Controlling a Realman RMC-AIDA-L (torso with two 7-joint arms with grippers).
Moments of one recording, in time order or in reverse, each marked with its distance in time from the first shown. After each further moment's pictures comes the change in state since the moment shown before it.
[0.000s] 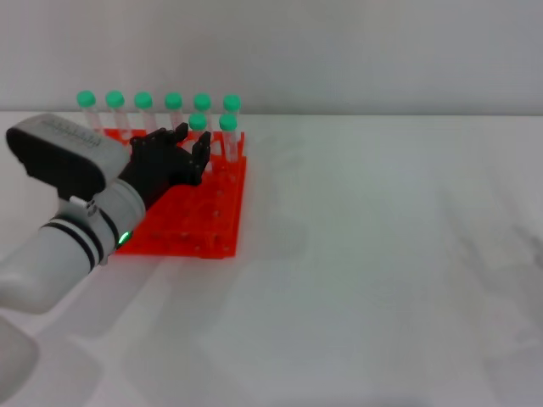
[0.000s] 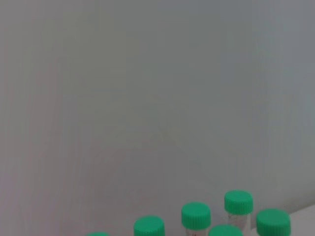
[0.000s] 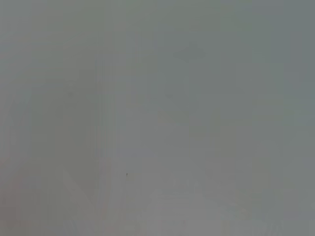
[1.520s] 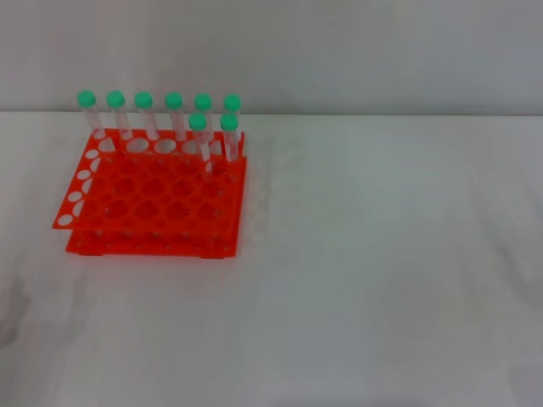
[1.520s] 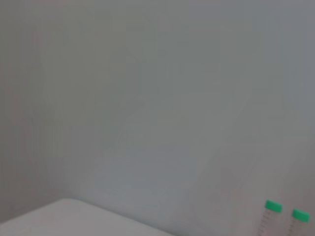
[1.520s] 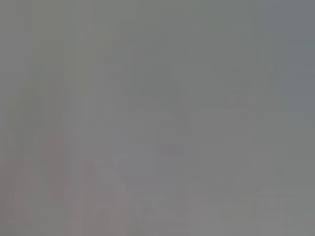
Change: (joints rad) left arm 0.553 -0.012 0.059 0.125 -0.374 -0.674 -0.212; right arm -0.010 -0.003 0.083 0.074 0.007 0.008 -0.005
